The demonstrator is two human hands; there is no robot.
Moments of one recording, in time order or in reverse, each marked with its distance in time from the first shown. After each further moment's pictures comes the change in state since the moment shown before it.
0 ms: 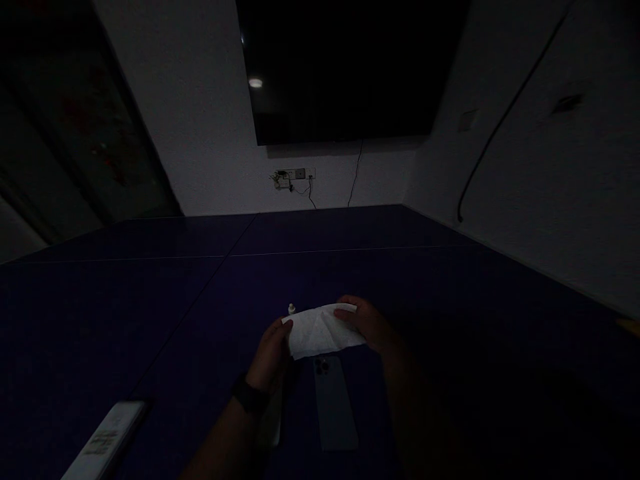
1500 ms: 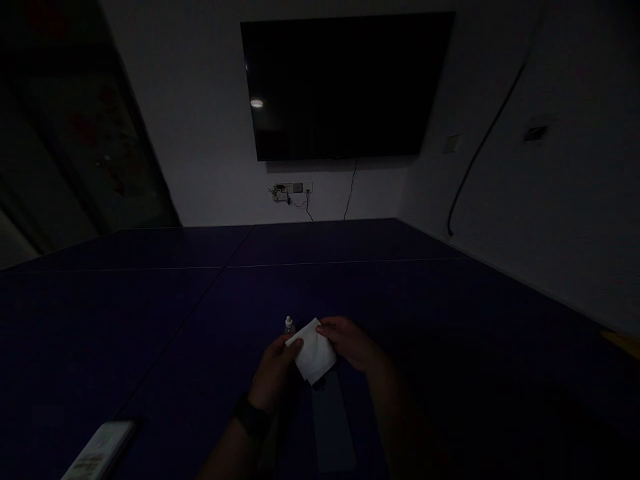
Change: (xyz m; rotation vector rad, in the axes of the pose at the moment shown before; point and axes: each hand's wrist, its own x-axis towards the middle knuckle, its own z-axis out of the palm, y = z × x) left_hand 0.002 -0.017 0.007 0.009 -0.001 -0.014; right_hand 0.004 0.009 0.032 0.087 -0.181 0.077
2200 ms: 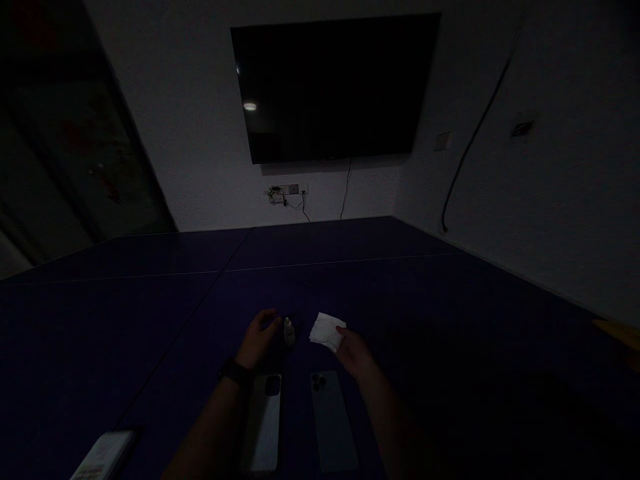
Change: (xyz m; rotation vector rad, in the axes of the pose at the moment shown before) left_hand 0.057 0.044 -0.048 0.516 0.070 0.174; right_hand 0.030 0.080 -0.044 0.477 0.326 -0.129
